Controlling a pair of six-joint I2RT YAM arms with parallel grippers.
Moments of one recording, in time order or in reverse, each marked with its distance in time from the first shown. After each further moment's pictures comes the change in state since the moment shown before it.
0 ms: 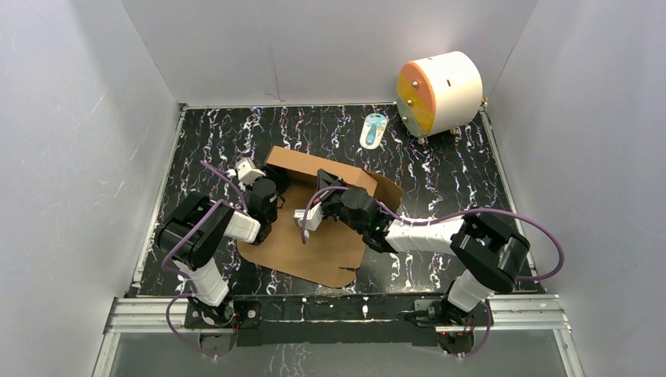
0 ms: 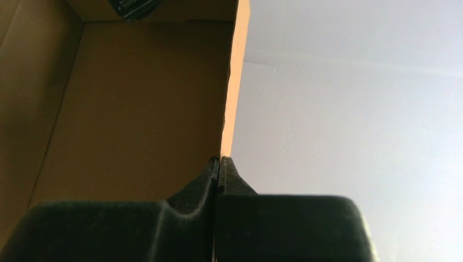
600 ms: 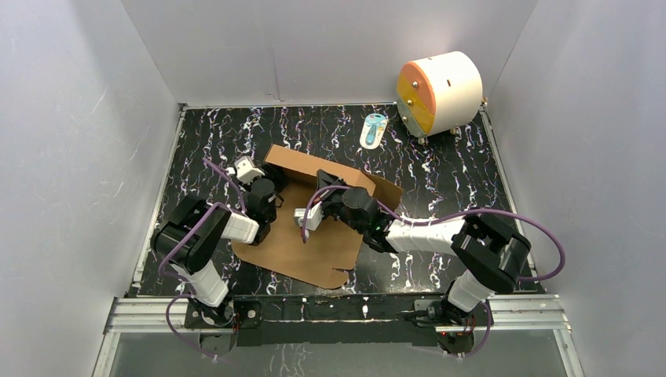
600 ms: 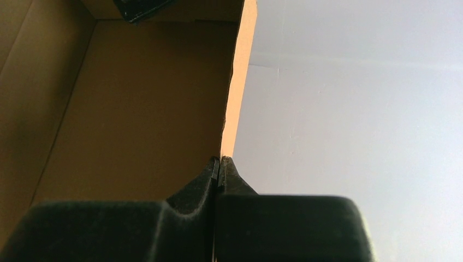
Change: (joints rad) left arm -0.003 -0.030 -0.011 -0.013 -0.074 0.067; right arm 0.003 -0.004 0.000 0.002 -0.022 0.044
